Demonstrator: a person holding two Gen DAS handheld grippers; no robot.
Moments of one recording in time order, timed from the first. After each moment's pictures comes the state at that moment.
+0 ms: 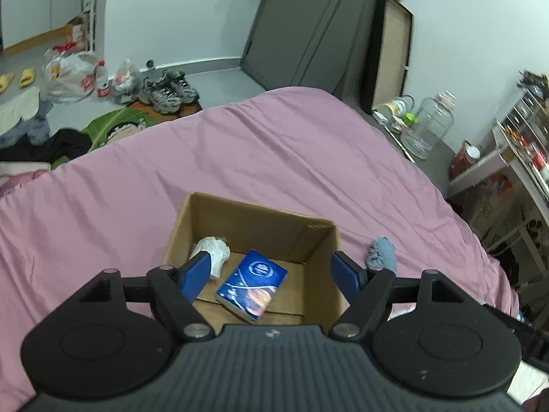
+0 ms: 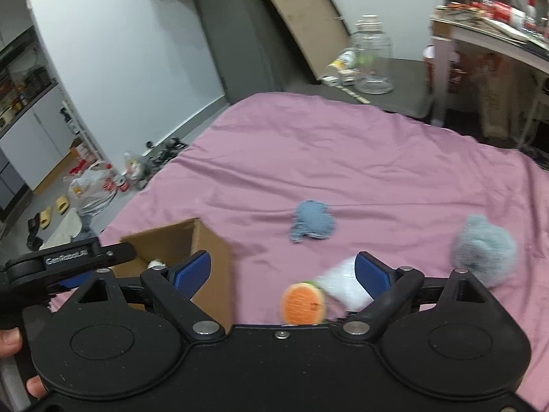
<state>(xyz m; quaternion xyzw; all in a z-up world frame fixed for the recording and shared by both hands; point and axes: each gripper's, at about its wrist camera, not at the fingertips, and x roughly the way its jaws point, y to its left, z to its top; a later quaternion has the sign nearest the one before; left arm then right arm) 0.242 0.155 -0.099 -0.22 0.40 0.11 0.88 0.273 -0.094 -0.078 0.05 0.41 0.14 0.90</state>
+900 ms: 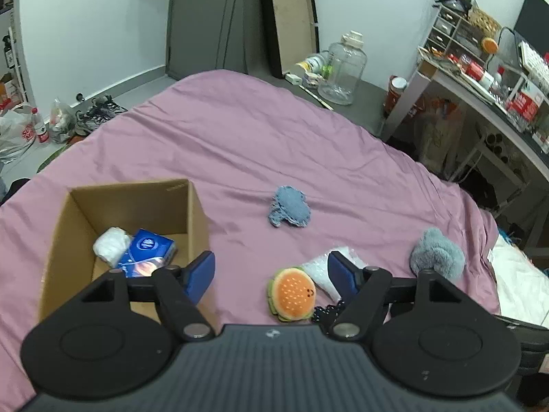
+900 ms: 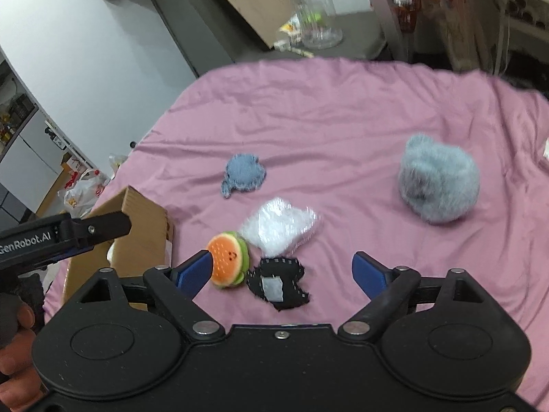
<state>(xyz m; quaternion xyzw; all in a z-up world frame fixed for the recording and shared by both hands) 0.246 0.025 -0.098 -0.11 0.41 0.01 0.90 0.264 -0.187 -0.148 0.13 0.46 0.13 0.87</state>
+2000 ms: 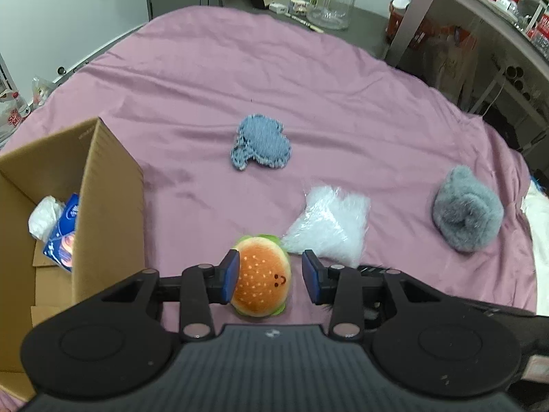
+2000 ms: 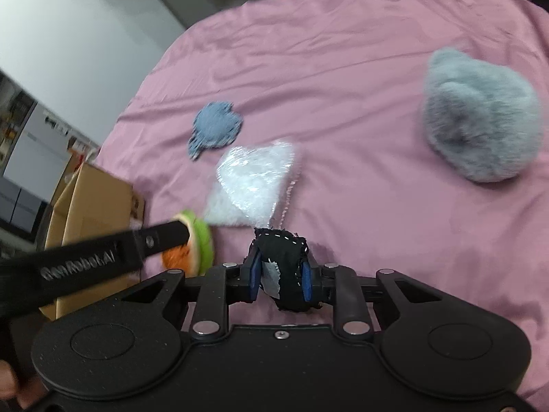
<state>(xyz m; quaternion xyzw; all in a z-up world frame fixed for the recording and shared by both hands) 0.298 -0.033 -0.171 -0.07 0.51 0.01 0.86 0.308 -0.197 -0.224 0.17 0.52 0.15 0.82</state>
